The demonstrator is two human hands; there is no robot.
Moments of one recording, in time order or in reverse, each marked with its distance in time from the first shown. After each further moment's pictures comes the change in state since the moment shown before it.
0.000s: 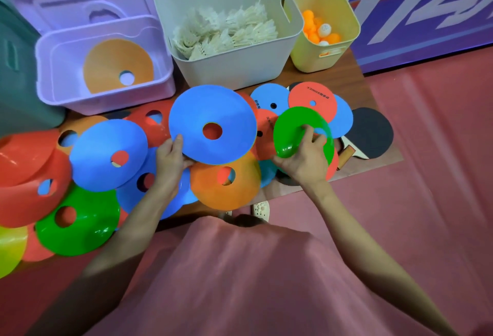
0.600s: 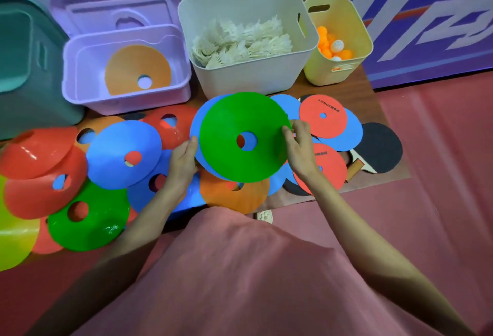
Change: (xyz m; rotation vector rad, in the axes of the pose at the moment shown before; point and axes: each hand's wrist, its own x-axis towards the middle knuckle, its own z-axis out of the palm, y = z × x) left_hand -0.001 0.007 -0.006 -0.002 -0.057 -0.038; right_hand 0.015 -0.053 -0.006 0.623 -0.101 -0.163
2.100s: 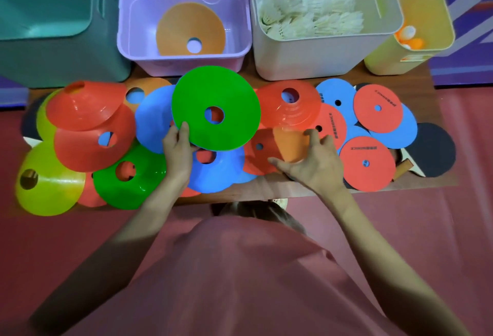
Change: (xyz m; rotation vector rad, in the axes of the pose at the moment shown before) left_hand 0.006 -0.035 -0.107 -0.117 0.366 0.143; right_hand -0.058 -0.020 0.077 -0.786 -0.099 0.041
